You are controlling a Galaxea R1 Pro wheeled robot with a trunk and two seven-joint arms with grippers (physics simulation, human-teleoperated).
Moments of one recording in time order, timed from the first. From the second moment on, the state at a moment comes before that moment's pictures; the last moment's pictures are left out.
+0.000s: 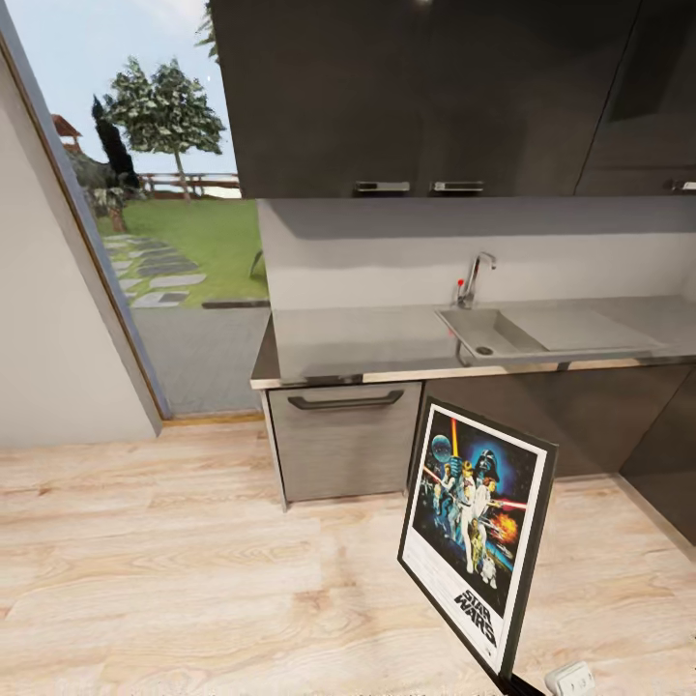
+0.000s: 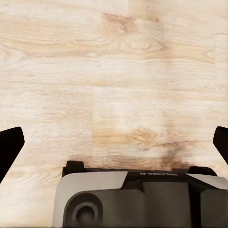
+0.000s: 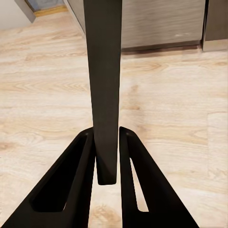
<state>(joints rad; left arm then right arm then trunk) 0.03 0.10 0.34 -0.85 0.00 0.24 -0.48 0.04 -0.11 -0.37 -0.96 0.01 -0.12 0.81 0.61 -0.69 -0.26</state>
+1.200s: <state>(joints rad) 0.03 0.10 0.35 -0.85 0.00 0.23 -0.48 0.04 -0.11 -0.37 -0.96 0.01 -0.12 0.81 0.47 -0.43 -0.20</state>
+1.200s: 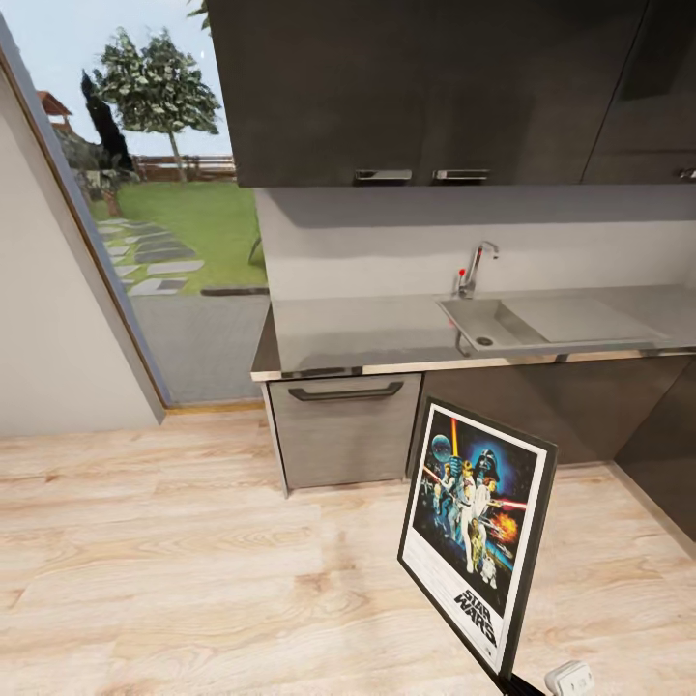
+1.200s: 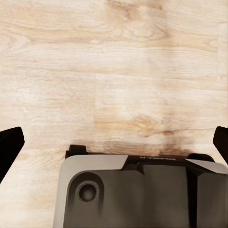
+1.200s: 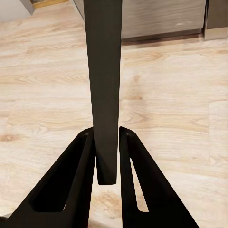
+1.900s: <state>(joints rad) 0.03 0.10 0.35 -0.85 0.00 0.23 -0.48 0.04 -0.11 -0.37 -0.96 0.00 -0.12 0.81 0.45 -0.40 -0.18</state>
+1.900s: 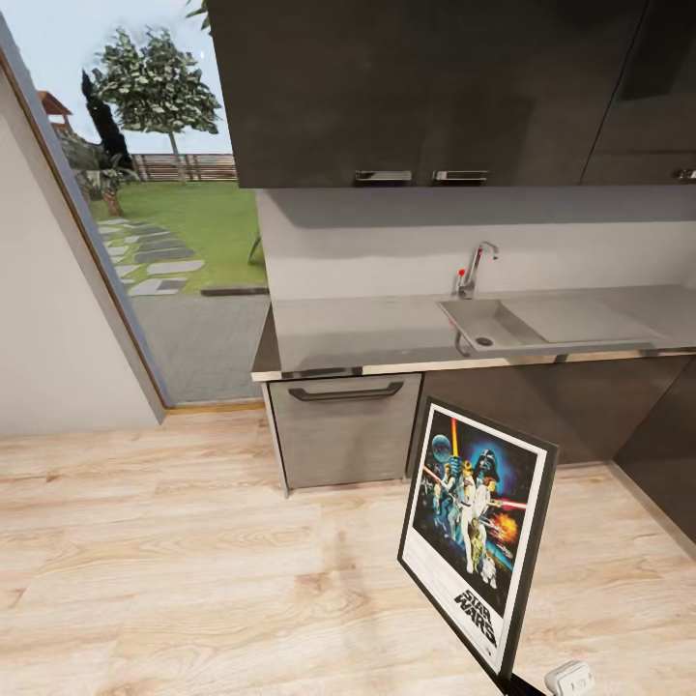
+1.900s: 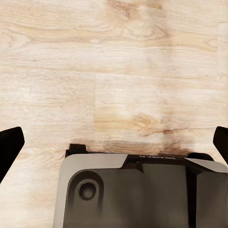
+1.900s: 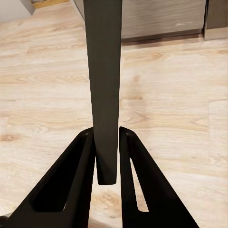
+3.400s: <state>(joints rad) 0.03 0.10 0.36 -0.85 0.00 0.23 -0.48 0.04 -0.11 -0.36 -0.96 0.01 -0.12 0.81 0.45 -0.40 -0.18</state>
